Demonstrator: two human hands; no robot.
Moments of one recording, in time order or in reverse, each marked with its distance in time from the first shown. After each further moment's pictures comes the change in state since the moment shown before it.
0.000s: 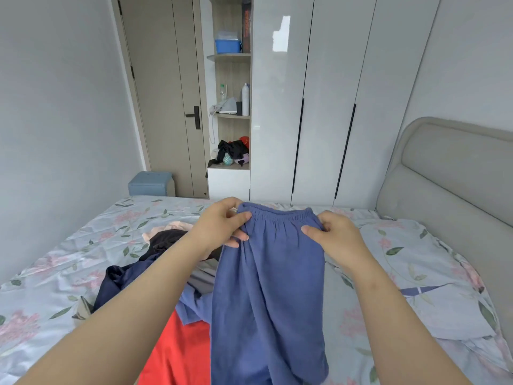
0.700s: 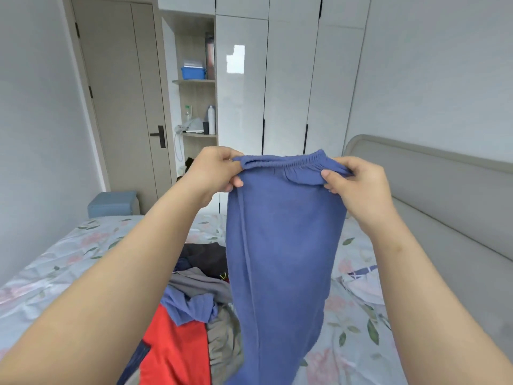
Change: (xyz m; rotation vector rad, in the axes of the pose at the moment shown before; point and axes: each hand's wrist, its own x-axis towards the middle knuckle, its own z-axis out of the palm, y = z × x) left_hand -0.089 0.123 -0.062 -0.101 0.006 0.217; right_hand -0.130 -0.127 -0.066 0.125 0.432 -0.272
